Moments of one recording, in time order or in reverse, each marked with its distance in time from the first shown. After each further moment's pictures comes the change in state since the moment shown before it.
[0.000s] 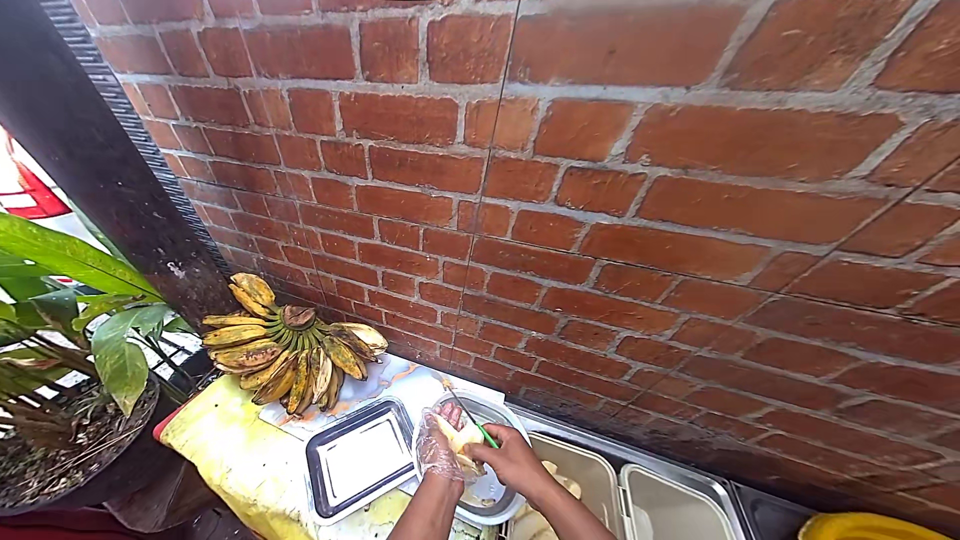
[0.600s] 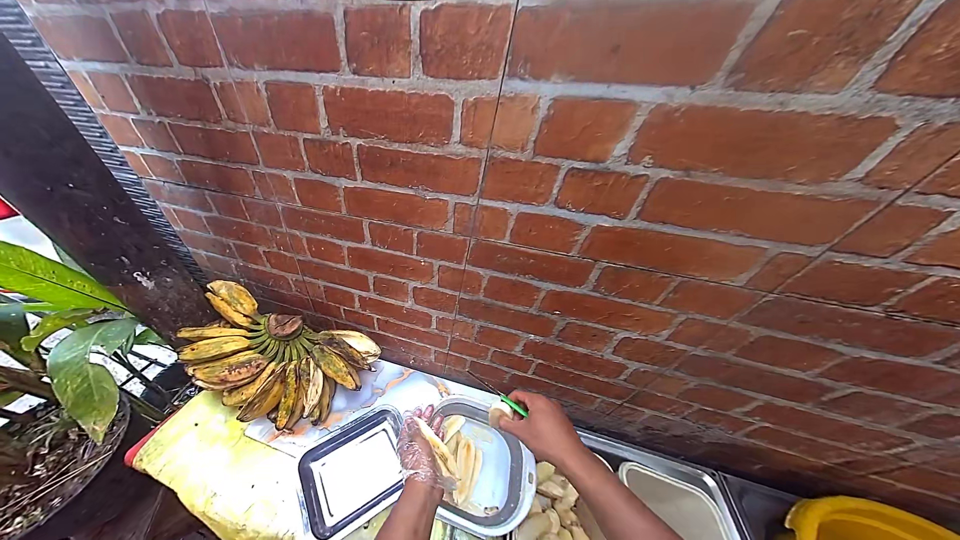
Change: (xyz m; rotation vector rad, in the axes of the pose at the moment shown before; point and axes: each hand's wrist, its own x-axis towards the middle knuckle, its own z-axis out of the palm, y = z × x) left_hand 0.023 0.028 -0.015 0.046 0.034 0.043; right_hand 0.025 -0.040 -0.058 -0.648 0.244 0.017
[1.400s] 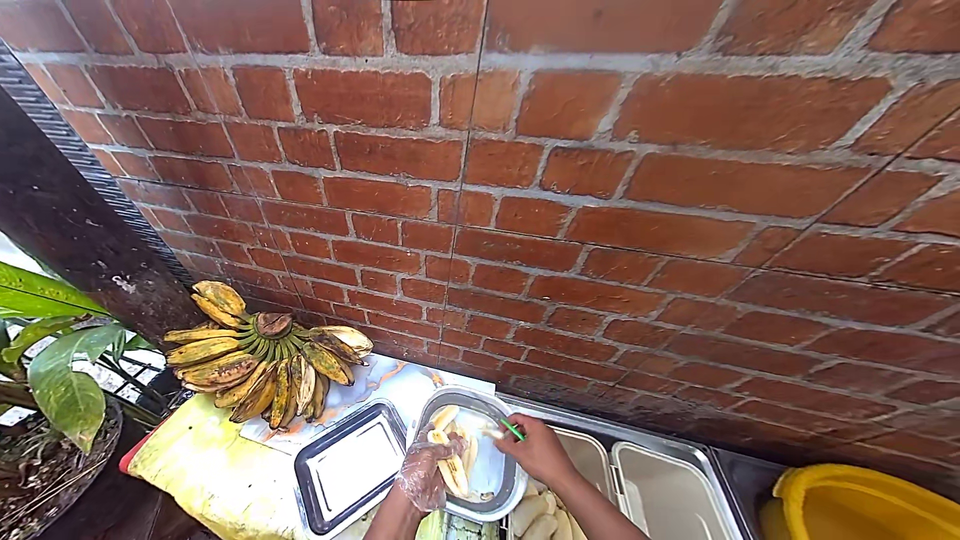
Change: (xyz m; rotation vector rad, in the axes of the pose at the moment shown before) left_hand -0.012 -0.003 -0.034 0.250 -0.371 -0.372; right_hand -0.021 0.064 0.062 0.267 -0.058 0.113
